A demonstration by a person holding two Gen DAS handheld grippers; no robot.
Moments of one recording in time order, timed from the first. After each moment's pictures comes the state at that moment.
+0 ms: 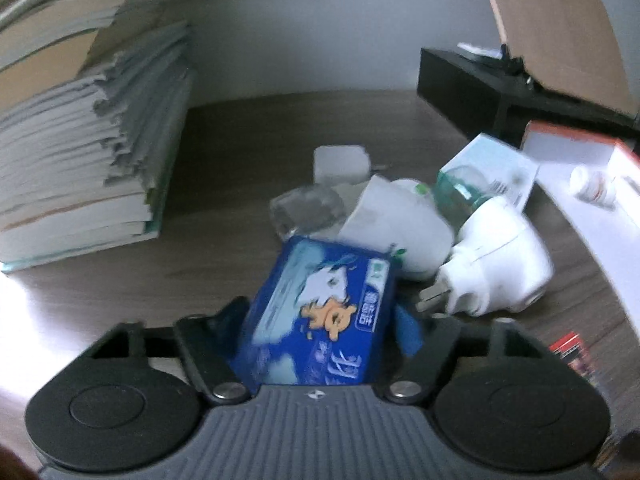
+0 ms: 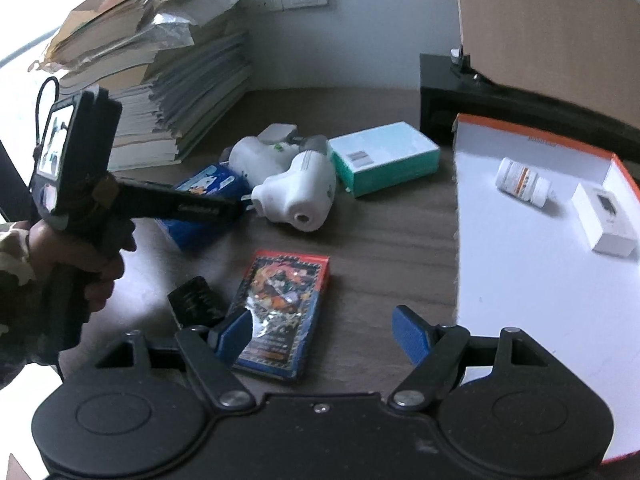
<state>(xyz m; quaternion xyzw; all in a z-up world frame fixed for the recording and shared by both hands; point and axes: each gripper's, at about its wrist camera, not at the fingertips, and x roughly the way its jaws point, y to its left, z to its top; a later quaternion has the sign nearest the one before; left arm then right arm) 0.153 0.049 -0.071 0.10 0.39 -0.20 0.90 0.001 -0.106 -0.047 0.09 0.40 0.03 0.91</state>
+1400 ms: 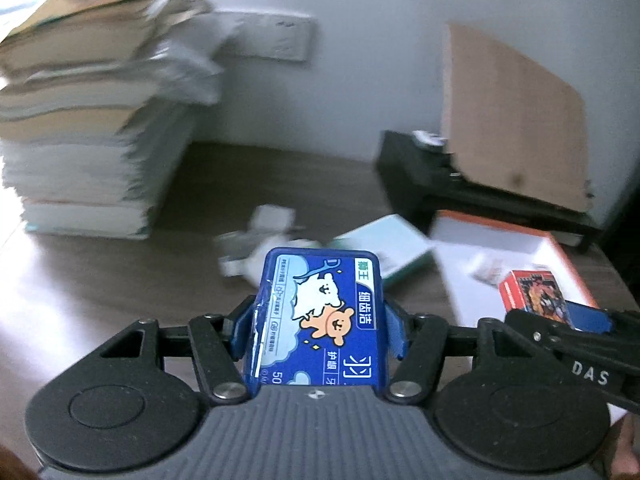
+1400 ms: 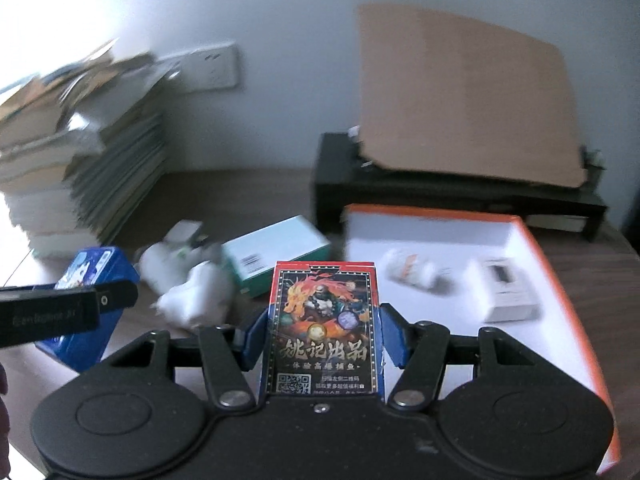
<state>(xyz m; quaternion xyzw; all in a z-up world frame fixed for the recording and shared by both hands) 0.067 0.014 0.014 -0.01 0.36 -0.19 0.92 -0.002 -0.178 0.007 0.08 0.32 -0.11 0.94</state>
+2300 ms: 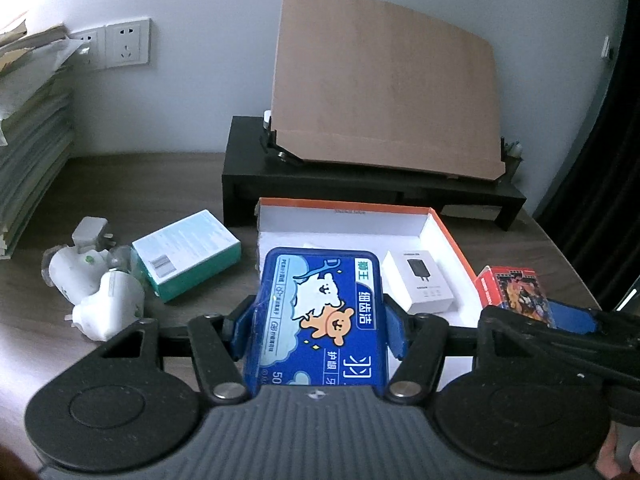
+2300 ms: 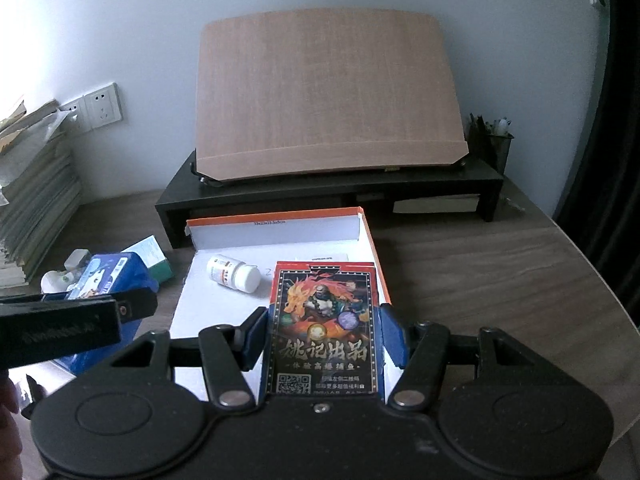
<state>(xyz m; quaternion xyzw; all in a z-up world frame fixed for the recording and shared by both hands) 0.036 -0.148 0.017 0.02 0.37 -0.24 0.90 -0.049 -0.326 0.003 0.11 0.32 -0.15 0.93</state>
